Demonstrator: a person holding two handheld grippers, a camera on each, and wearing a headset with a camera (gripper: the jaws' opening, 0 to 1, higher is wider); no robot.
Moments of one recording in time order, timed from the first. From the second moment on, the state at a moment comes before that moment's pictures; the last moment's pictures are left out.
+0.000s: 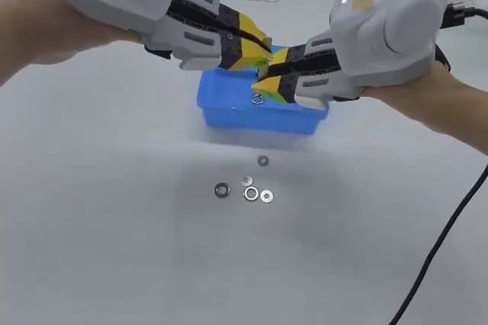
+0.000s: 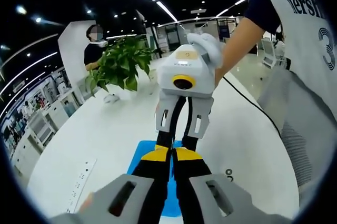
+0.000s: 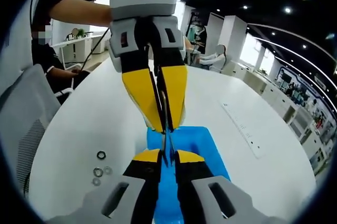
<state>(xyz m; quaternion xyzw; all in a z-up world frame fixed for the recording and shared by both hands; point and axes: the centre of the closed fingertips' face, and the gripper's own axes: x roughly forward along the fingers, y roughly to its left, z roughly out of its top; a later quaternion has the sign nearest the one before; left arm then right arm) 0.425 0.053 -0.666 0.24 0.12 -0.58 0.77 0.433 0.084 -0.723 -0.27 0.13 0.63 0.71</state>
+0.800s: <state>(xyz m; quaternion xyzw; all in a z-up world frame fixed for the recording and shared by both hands) 0.335 0.038 -0.661 0.21 0.13 -0.59 0.77 0.346 0.066 -0.722 -0.28 0.13 0.65 0.70</state>
